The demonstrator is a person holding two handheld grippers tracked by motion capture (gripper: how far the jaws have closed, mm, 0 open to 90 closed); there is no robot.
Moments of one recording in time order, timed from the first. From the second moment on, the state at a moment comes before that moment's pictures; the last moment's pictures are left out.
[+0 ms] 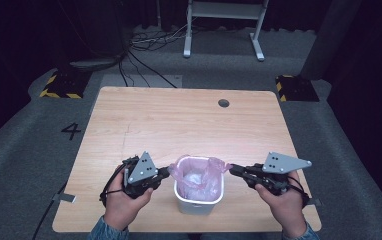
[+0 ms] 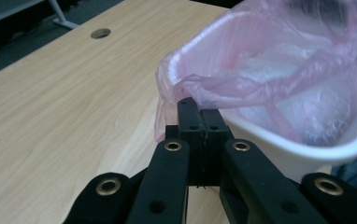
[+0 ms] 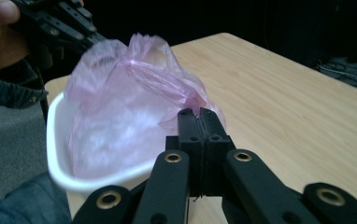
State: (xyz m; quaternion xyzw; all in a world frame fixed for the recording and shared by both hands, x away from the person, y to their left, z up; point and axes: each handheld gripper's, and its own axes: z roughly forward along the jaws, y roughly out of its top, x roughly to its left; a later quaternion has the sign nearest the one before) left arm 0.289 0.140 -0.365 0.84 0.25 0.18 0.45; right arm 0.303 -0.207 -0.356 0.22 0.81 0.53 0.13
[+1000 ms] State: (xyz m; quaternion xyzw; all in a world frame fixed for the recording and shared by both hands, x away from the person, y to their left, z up) left arm 0.302 0.090 -0.364 0.86 0.15 0.15 0.47; right arm 0.301 -0.119 -0.331 0.10 0.83 0.55 0.06
